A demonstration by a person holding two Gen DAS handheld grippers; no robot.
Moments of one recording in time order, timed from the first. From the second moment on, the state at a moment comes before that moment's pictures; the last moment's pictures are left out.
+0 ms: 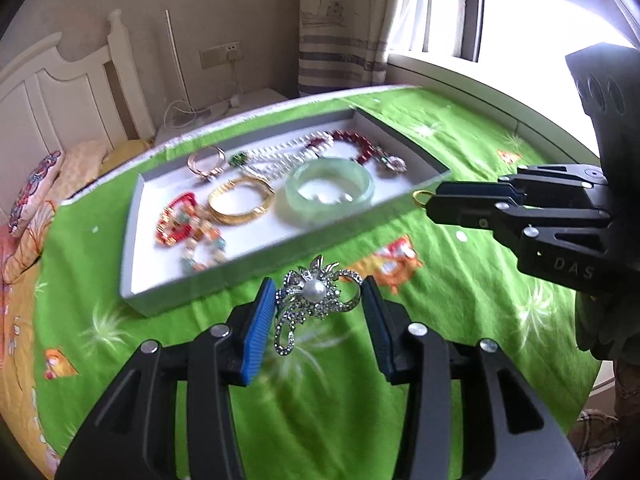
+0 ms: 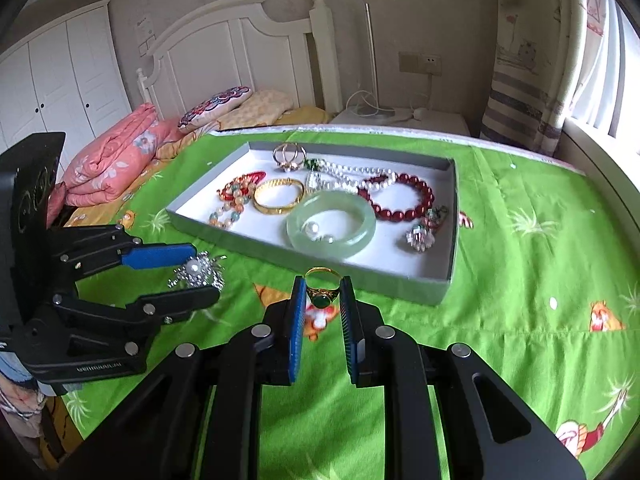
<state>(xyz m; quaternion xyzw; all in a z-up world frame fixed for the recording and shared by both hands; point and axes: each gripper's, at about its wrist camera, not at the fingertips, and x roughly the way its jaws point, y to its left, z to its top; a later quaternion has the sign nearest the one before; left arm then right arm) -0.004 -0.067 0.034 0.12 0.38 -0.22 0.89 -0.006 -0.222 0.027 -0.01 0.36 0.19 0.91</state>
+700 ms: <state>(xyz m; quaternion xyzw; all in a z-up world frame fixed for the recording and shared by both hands) 0.102 -0.049 0.044 0.09 0.39 -0.15 0.90 0.073 -0.192 0.024 -0.04 0.37 0.20 0.91</state>
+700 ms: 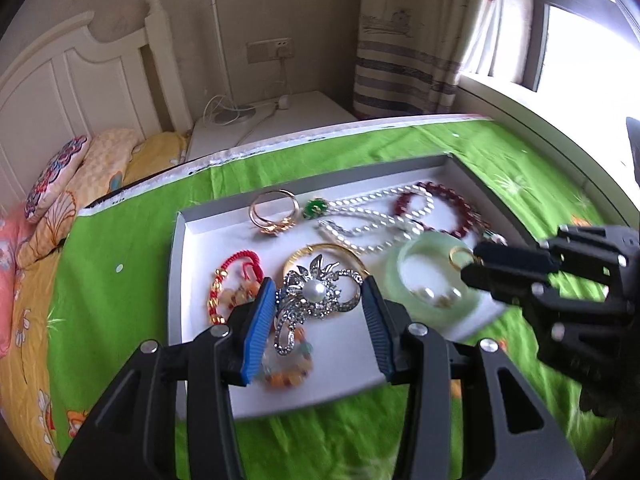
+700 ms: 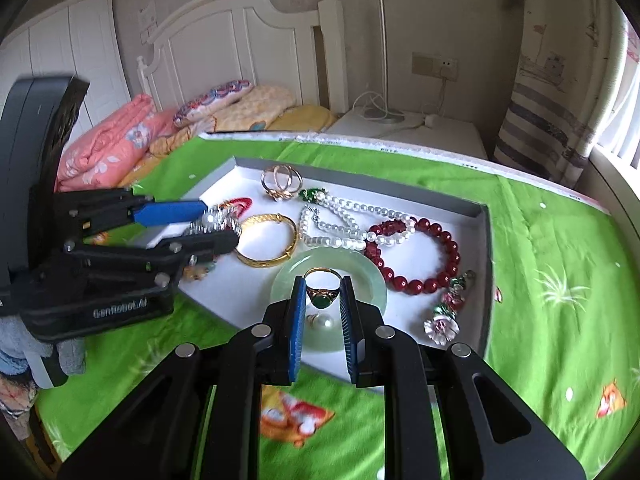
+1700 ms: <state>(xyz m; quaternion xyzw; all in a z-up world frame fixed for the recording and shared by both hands) 0.048 0.010 0.115 0.01 0.24 -0.03 0.97 0.009 -0.256 0.069 0.07 0.27 0.19 0.94</state>
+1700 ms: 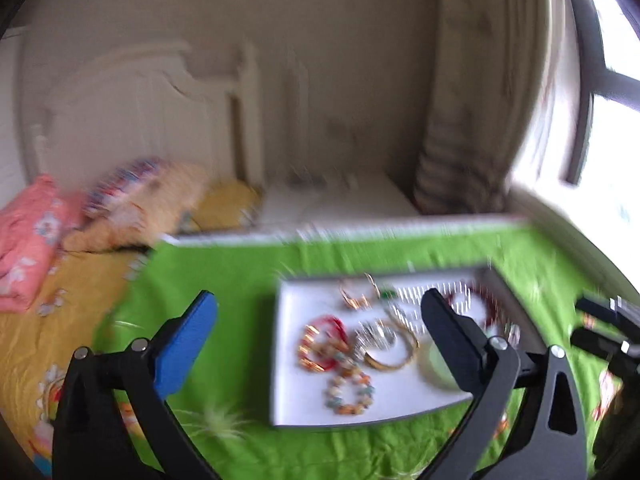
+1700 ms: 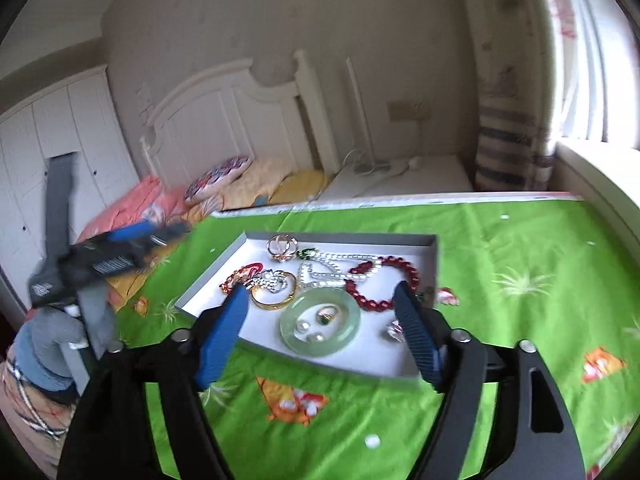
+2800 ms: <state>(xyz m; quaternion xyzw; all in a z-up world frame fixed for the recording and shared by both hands) -0.015 -0.020 0.033 0.00 0.32 0.00 0.95 -0.022 -0.210 0.025 0.00 0.30 -0.01 0.95</state>
